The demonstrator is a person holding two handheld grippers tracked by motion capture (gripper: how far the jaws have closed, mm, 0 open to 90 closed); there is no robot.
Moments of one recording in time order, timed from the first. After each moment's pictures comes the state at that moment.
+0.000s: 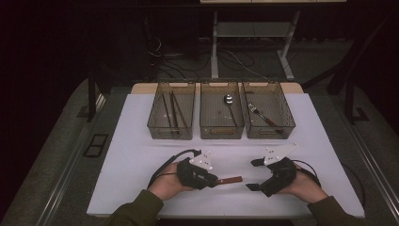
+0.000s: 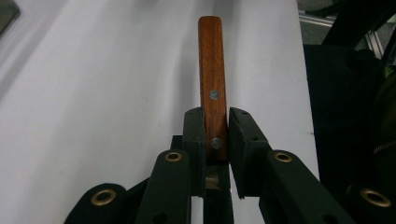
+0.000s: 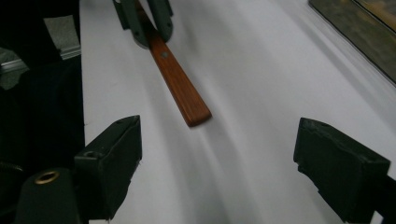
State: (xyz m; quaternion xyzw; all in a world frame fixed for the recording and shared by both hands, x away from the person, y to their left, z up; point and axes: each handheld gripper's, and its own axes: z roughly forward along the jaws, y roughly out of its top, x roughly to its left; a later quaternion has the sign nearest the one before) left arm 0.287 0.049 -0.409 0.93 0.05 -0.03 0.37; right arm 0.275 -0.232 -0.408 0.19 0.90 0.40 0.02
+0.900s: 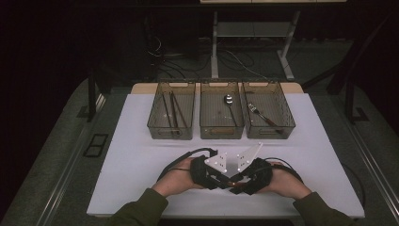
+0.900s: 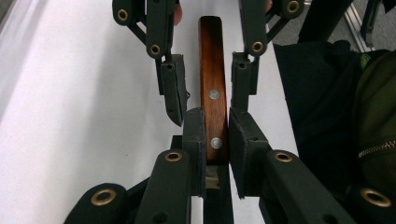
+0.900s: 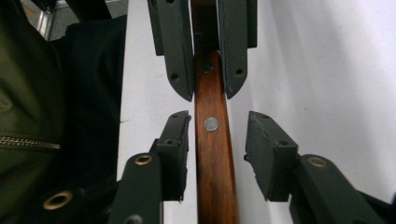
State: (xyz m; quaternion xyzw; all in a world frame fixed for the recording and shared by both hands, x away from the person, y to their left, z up) left arm 0.285 0.016 -0.398 0.94 -0.03 -0.03 0.35; right arm 0.286 -0.175 -0.417 0.07 0.94 0.32 -0.05
